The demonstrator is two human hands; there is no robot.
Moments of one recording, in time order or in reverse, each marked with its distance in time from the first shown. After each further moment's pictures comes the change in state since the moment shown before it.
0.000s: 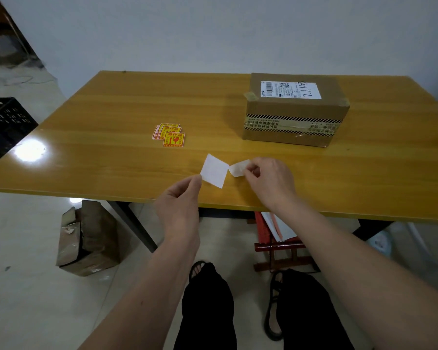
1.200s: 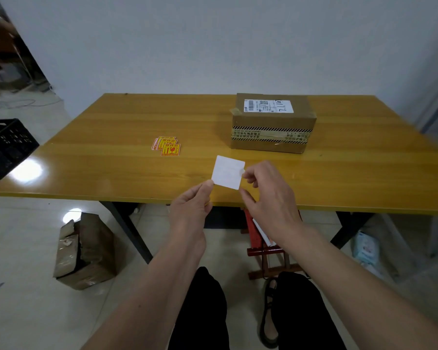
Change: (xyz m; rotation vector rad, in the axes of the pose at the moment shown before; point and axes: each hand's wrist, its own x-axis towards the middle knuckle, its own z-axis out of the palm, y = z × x) left_hand -0.054 0.007 -0.013 -0.137 -0.287 -0.107; right_hand -0.090 -0.012 -0.051 0.099 0.268 -0.353
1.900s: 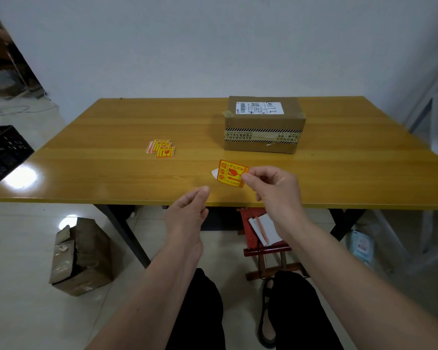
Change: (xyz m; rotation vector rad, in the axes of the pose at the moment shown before) left_hand -0.001 -0.011 -0.002 -0.023 0.003 -0.028; right_hand 0.005 -0.010 -0.027 0.787 0.046 0.633
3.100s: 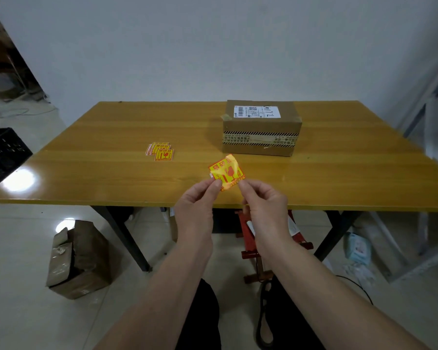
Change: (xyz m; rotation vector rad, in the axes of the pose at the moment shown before) left_hand -0.013 -0.001 0.020 0.032 -0.061 0.195; right_hand -0.026 0.010 0.019 0.212 0.117 0.148
